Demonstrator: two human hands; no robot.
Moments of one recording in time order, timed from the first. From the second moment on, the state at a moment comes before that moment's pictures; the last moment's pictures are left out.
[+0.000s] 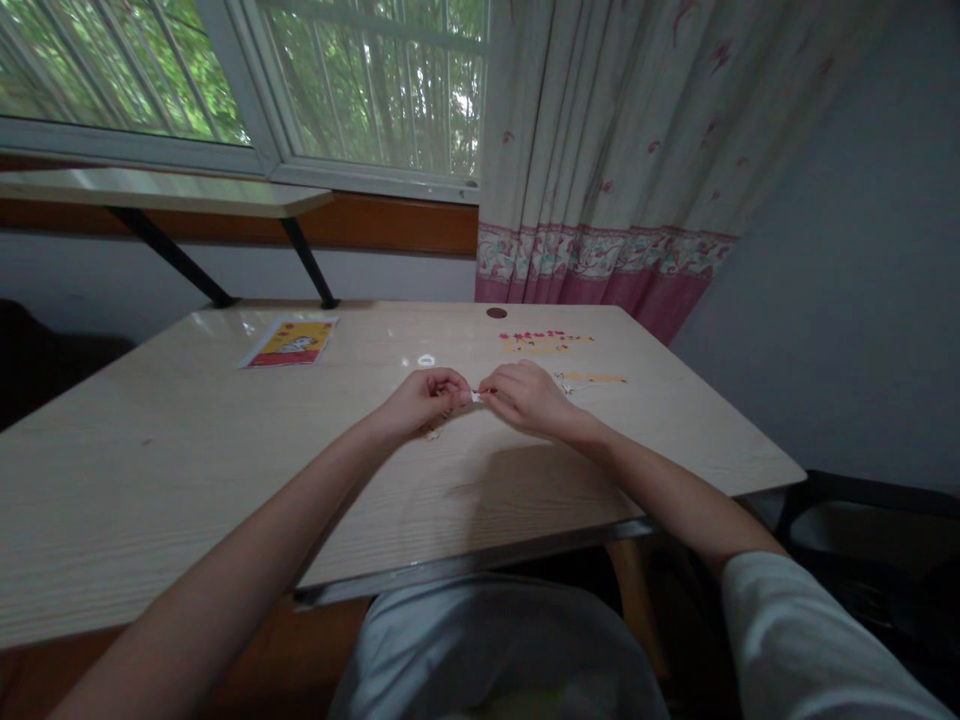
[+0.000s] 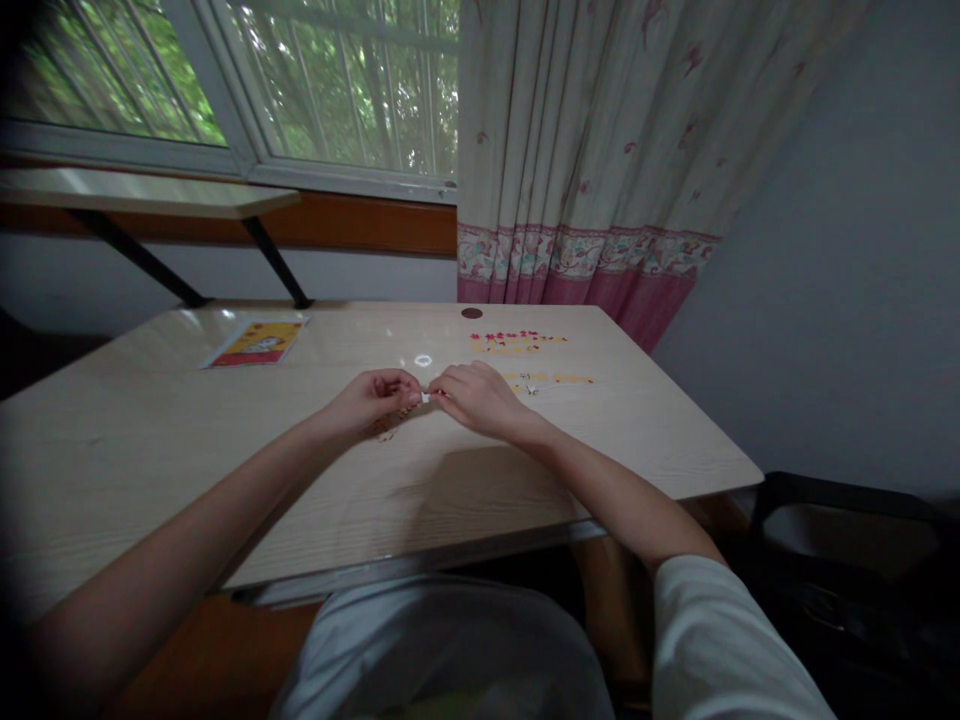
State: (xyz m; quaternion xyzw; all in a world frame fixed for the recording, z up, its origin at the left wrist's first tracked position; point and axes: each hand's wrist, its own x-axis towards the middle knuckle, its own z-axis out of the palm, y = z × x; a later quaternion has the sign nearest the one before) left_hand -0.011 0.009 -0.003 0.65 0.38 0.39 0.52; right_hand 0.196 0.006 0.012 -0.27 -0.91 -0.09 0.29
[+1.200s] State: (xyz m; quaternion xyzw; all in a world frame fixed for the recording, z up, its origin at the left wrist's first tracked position) left_hand -0.038 0.024 -0.005 0.92 0.36 0.14 0.08; right_hand 0.255 0.058 0.027 -0.36 -0.88 0.04 0.32
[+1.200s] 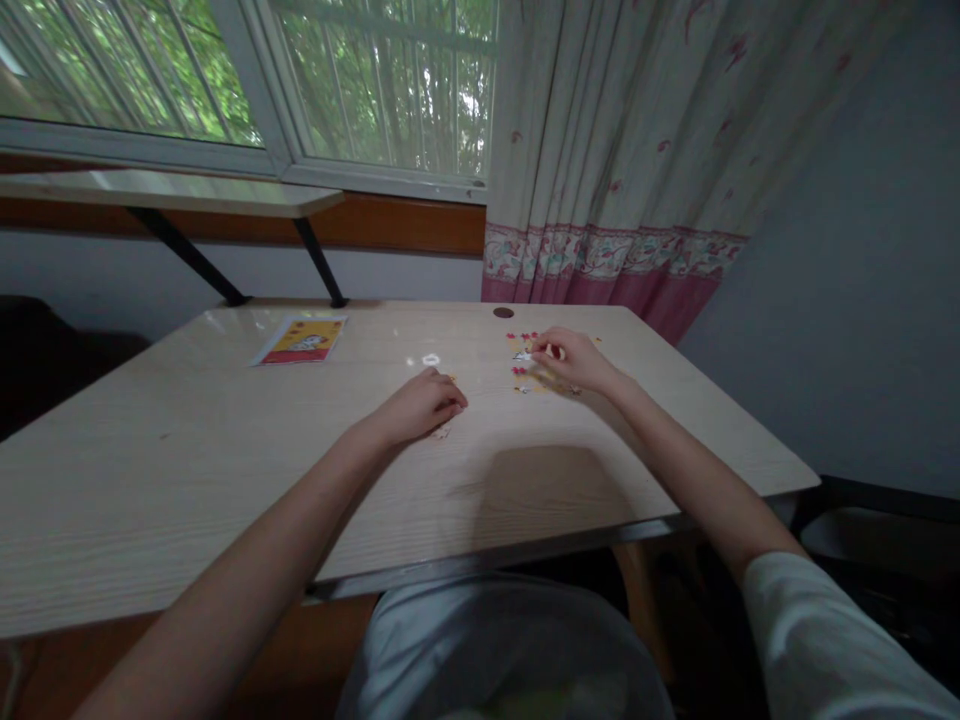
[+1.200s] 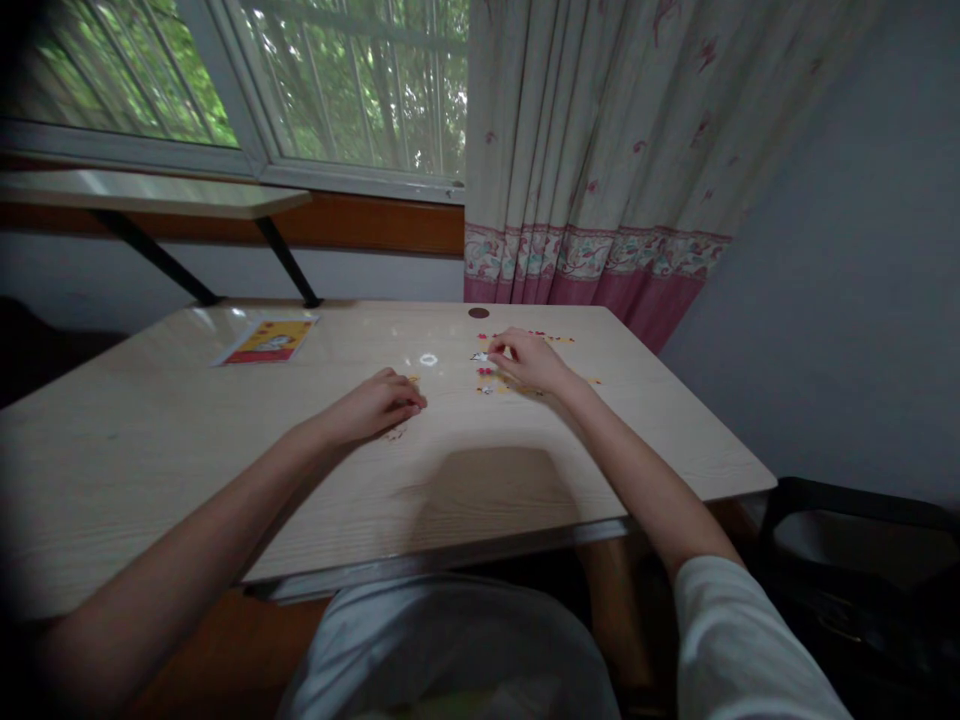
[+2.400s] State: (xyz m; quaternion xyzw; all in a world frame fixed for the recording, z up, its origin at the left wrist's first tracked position) left_hand -0.038 0.029 -0.011 0.88 0.47 0.11 0.04; right_hand 0.376 0.062 0.002 -0.56 -0.77 0.28 0.09
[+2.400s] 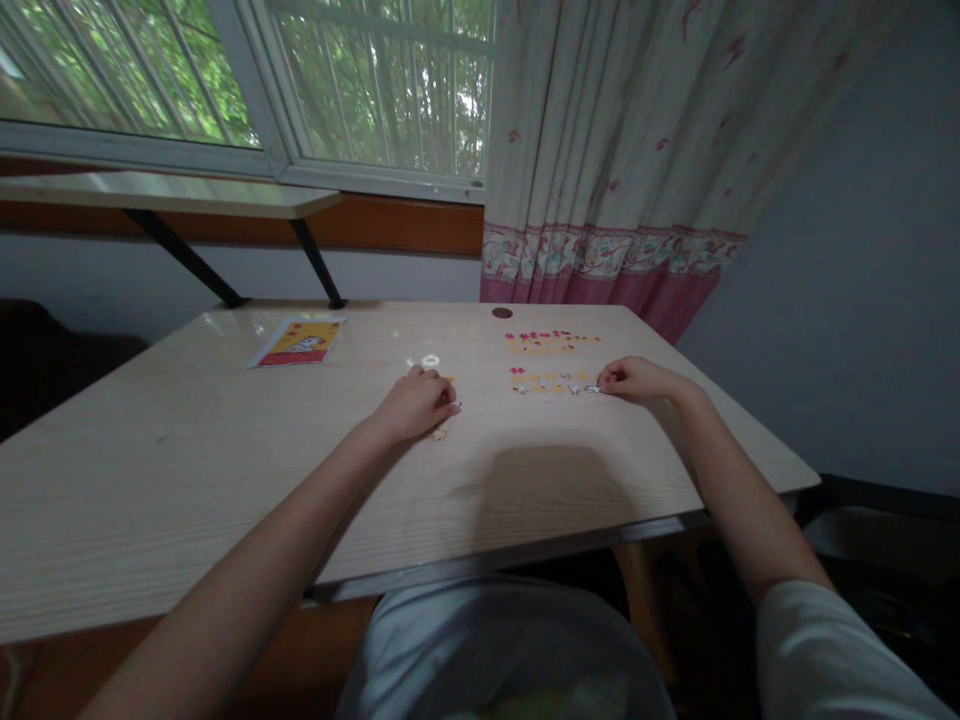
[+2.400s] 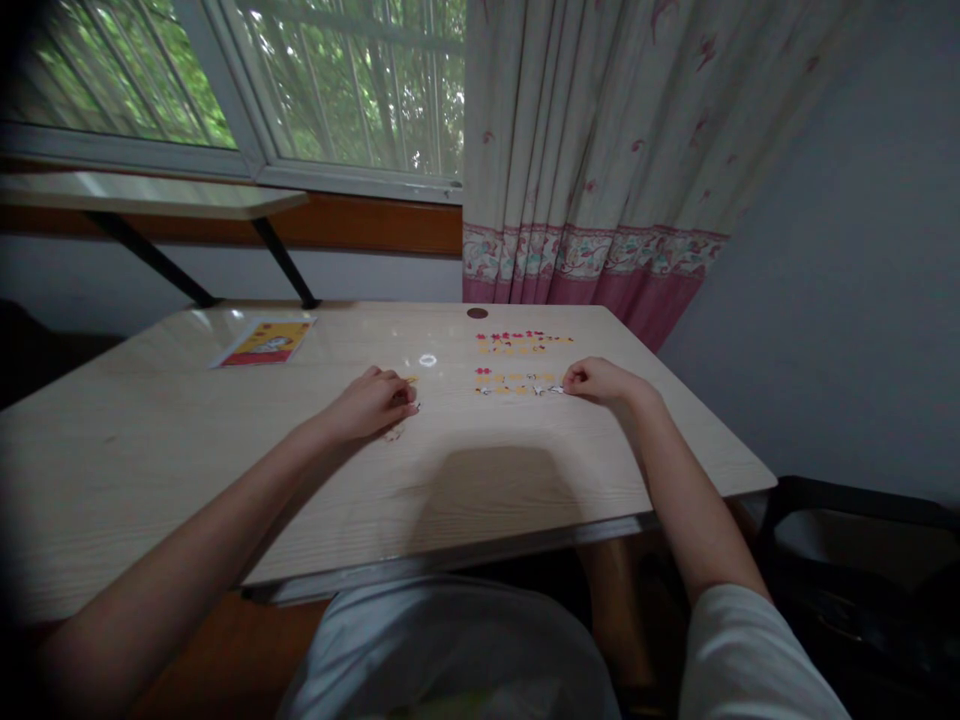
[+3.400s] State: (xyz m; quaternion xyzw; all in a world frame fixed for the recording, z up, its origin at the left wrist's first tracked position) left_hand 0.000 0.000 -0.001 0.65 0.40 0.34 0.56; right_hand 0.213 0.003 0.002 -0.27 -0.91 -0.02 0.32
